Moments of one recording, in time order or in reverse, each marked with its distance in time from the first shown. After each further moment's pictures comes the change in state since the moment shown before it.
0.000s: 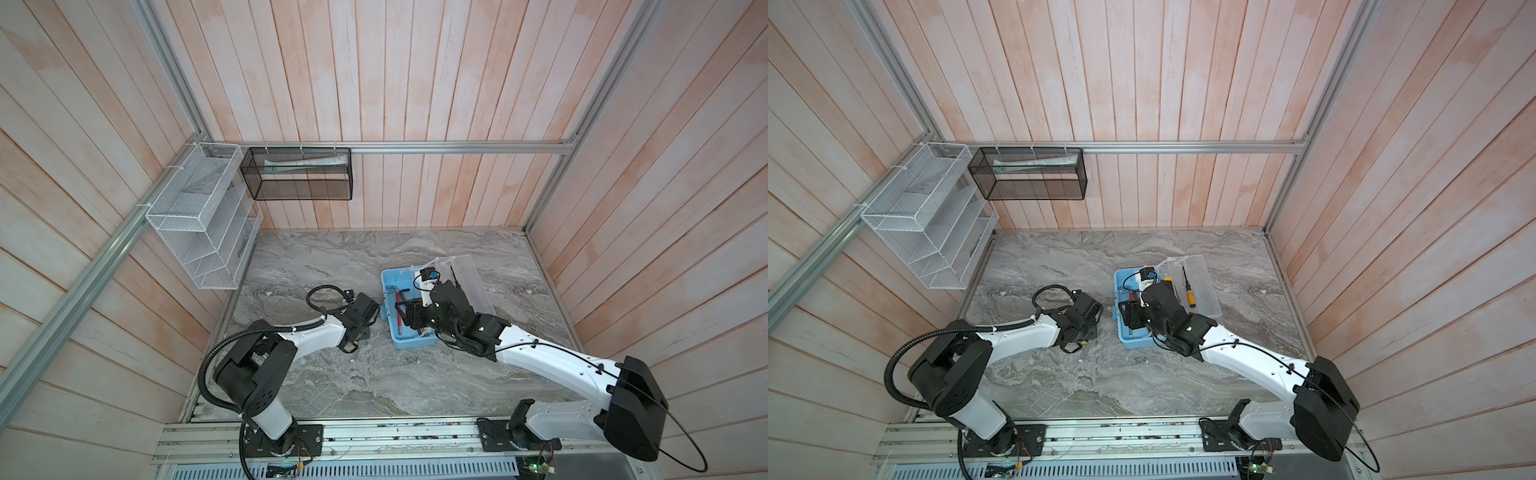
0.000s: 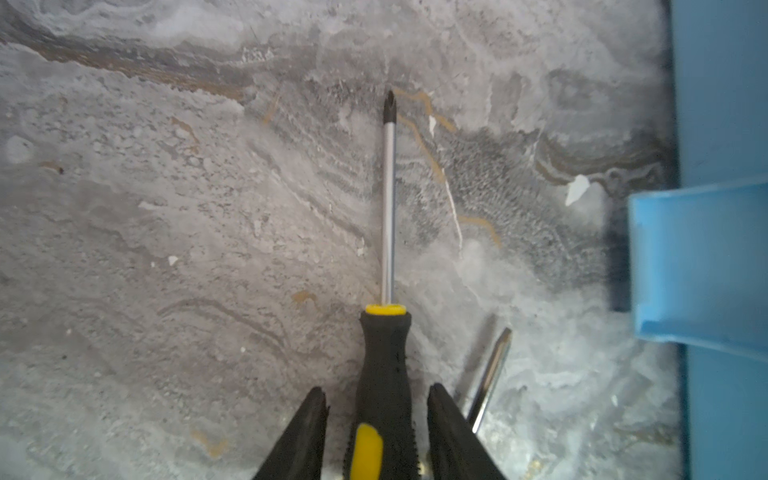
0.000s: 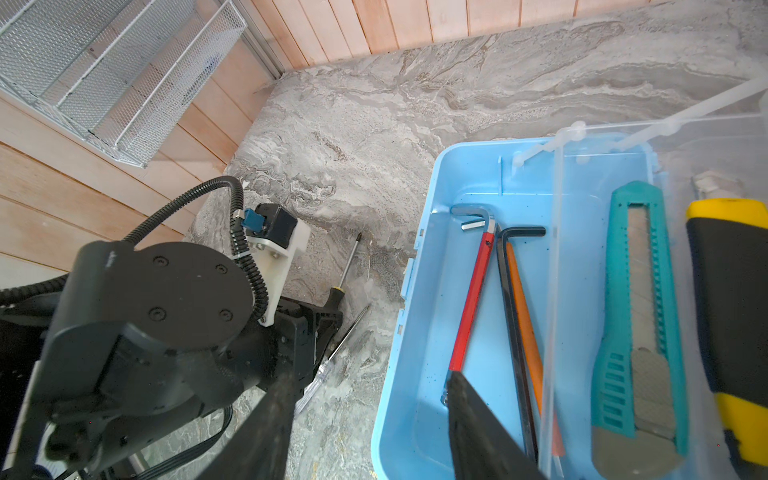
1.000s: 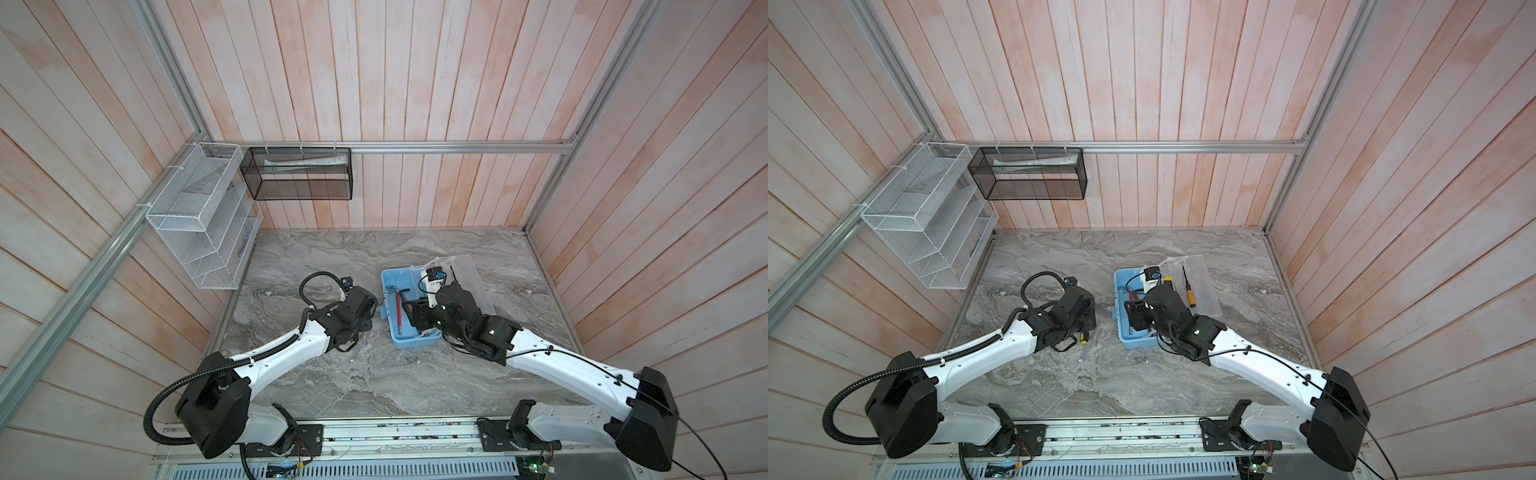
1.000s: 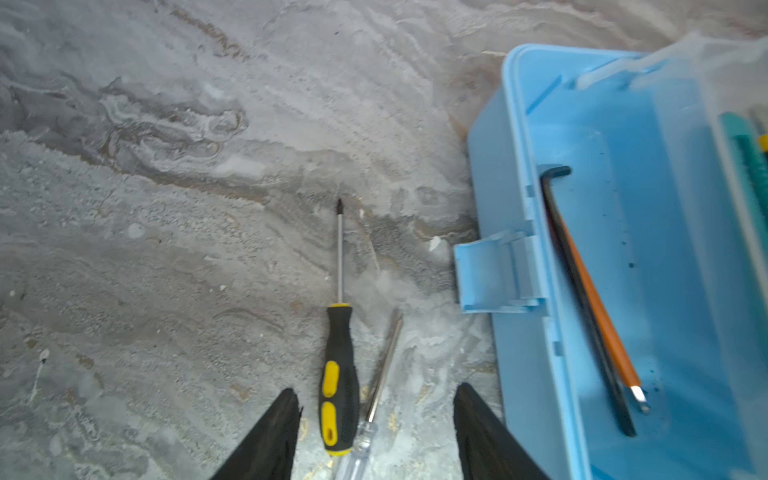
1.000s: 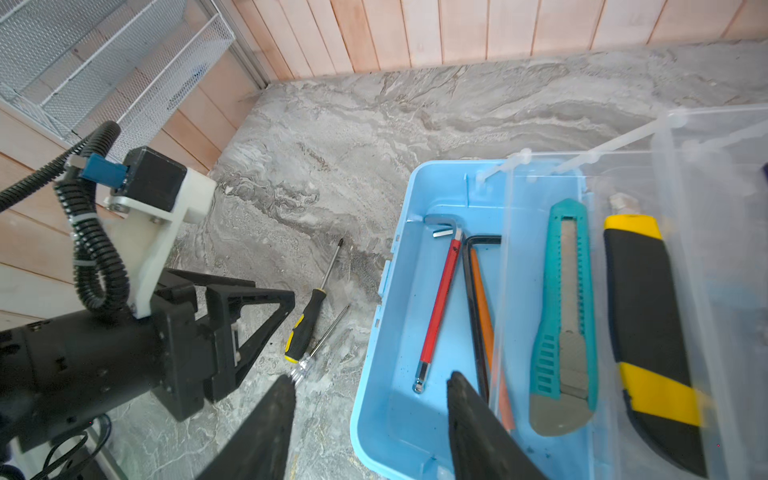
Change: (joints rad) left arm -0.034 -0.267 0.024 -0.102 -0.042 -0.002; right arm 0.029 -0.056 0.024 -0.091 0.081 -0.038
